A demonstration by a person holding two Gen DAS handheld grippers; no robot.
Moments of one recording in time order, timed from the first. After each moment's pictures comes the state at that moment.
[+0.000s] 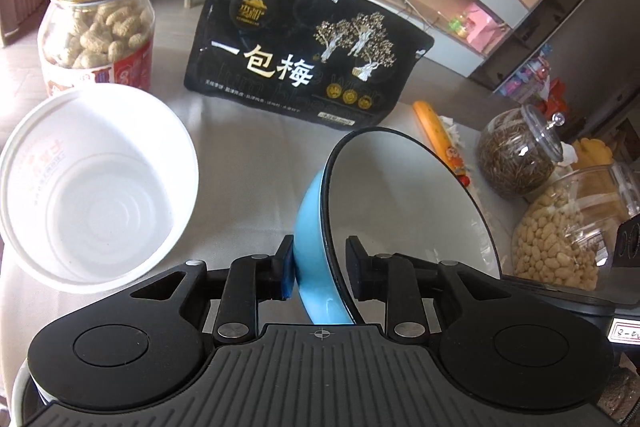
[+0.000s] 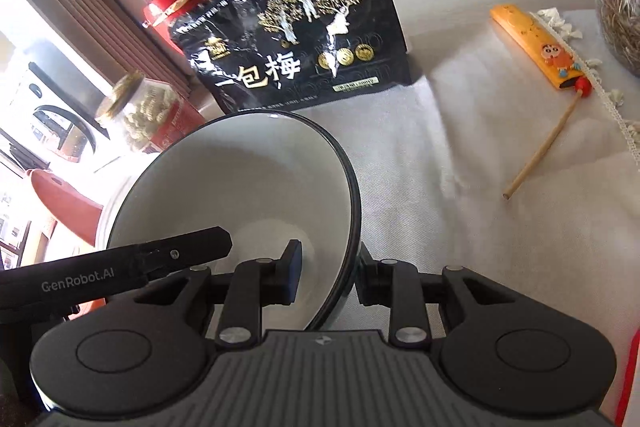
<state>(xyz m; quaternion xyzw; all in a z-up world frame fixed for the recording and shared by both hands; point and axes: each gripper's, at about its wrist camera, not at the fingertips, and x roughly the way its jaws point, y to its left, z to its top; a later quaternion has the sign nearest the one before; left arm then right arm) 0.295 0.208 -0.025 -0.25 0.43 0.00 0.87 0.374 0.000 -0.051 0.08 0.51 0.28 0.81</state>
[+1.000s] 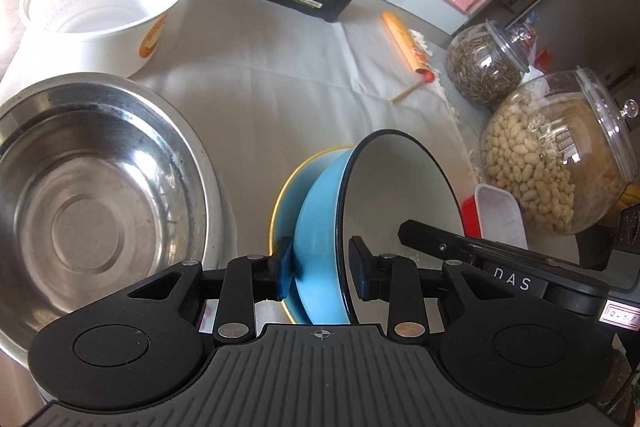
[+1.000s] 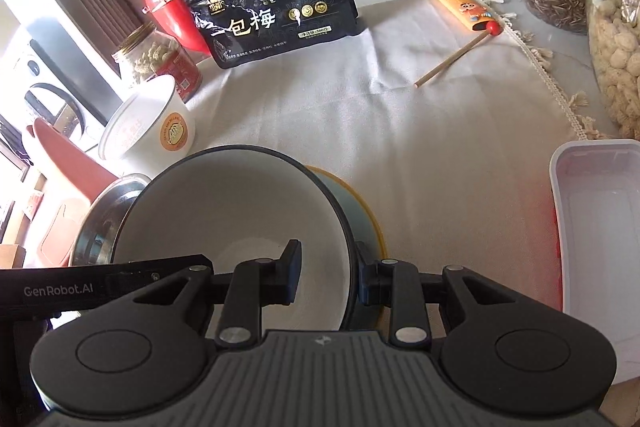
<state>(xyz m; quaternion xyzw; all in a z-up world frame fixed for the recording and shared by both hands) 0.191 0.142 -0.060 -0.26 0.48 -0.03 0.84 0.259 -0.080 -0.066 0.05 0.49 0.25 0.83</state>
